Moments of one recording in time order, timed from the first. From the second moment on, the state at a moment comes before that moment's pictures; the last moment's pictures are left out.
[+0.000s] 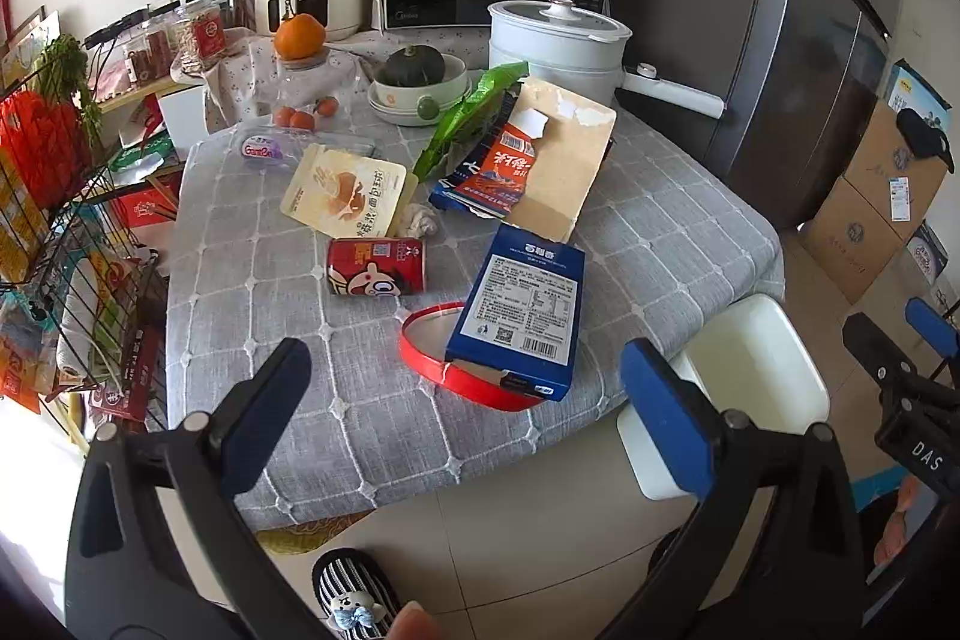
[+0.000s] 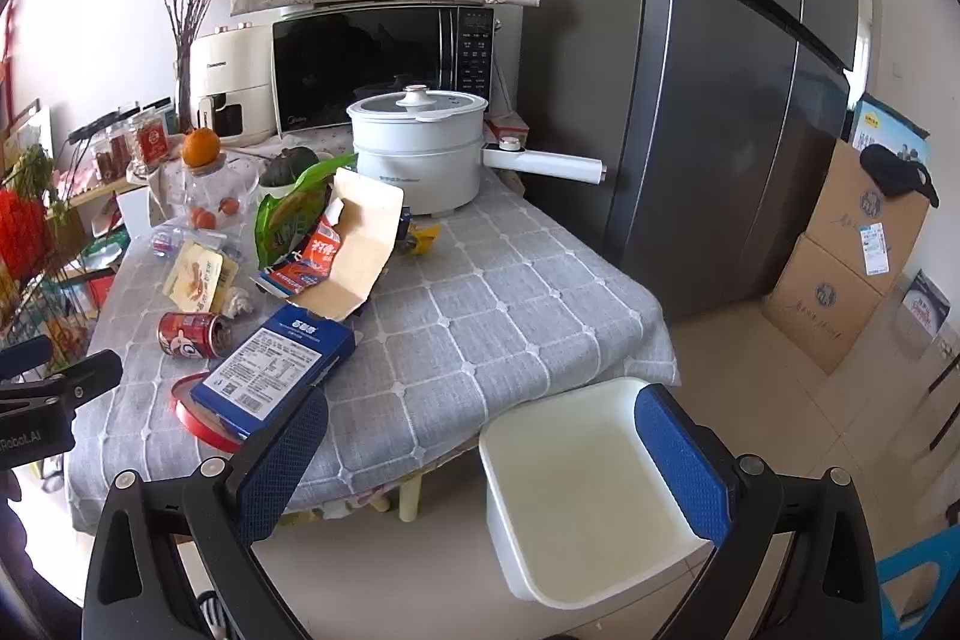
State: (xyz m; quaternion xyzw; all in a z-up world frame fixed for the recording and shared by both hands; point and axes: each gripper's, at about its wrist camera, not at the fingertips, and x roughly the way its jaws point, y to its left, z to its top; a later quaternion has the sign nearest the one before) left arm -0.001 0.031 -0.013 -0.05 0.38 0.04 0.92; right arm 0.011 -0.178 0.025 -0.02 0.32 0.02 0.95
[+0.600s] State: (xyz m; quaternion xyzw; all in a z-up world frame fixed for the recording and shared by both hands) left arm -0.004 0.033 -0.016 -0.04 0.38 0.04 0.92; right arm 0.011 -0.180 0.023 -0.02 0.32 0.01 0.95
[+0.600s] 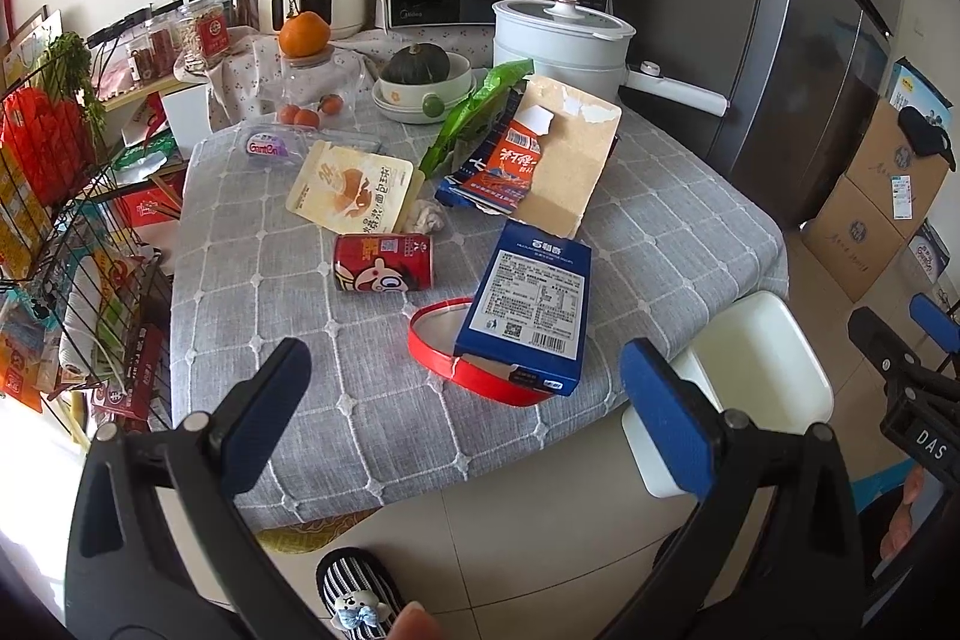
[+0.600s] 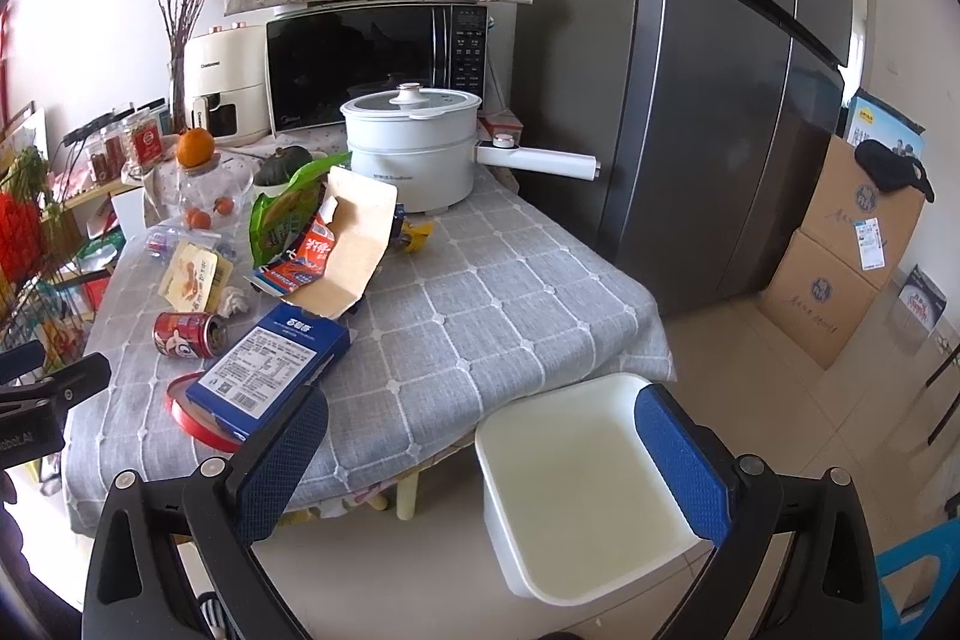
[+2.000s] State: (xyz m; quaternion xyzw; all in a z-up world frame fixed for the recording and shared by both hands) left arm -0.007 0.032 -0.022 -0.03 0.38 0.05 0.92; right arm 0.014 -0.172 0.014 -0.02 0.33 0.02 0.94
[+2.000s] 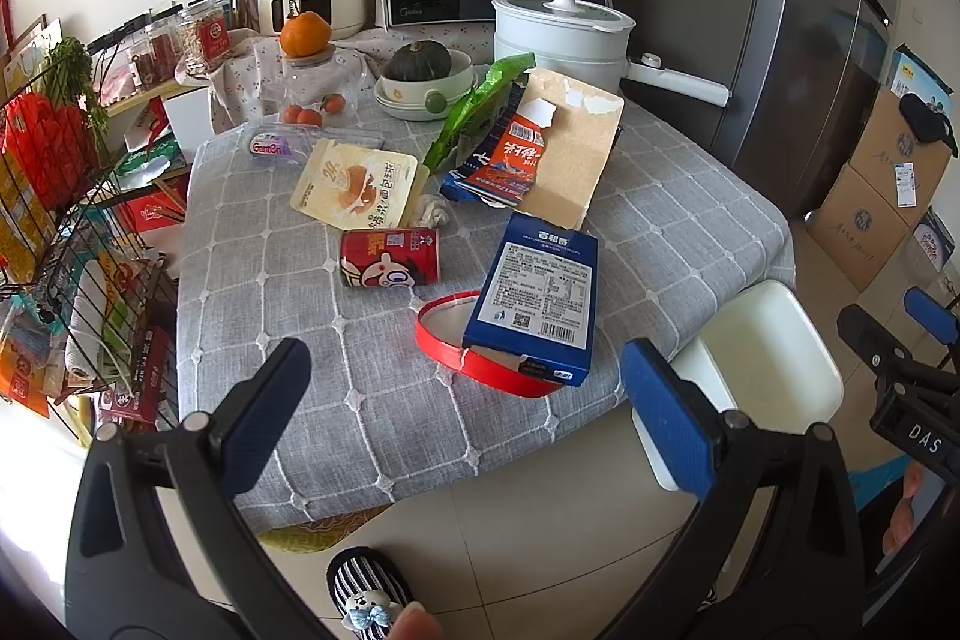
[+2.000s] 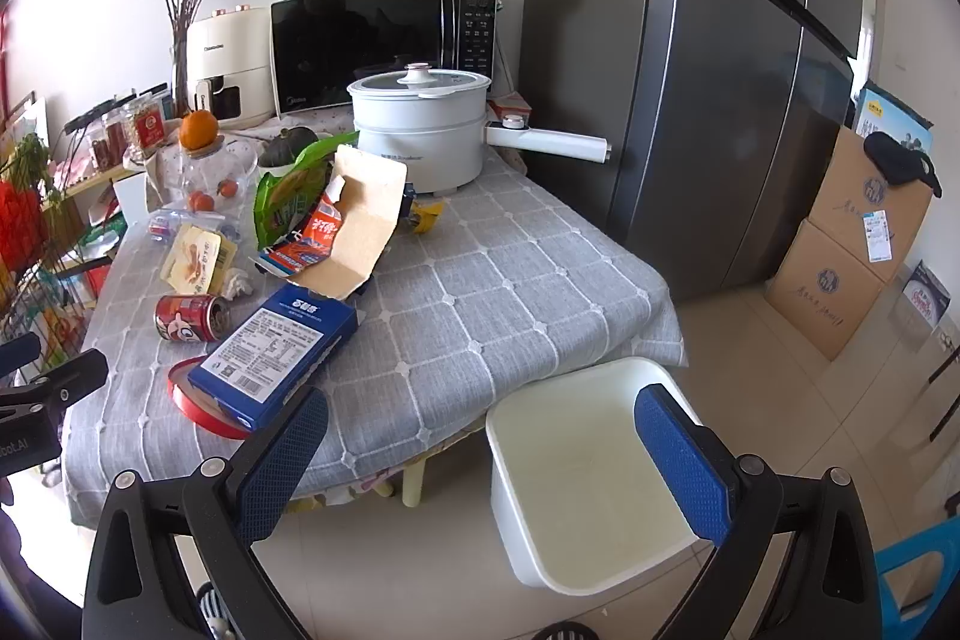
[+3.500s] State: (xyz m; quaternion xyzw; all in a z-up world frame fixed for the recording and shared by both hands) left arm 0.162 -0.037 -0.131 0.12 0.60 -0.03 0.79; right arm 0.139 -0.212 -0.035 -0.01 0.50 0.07 0.86
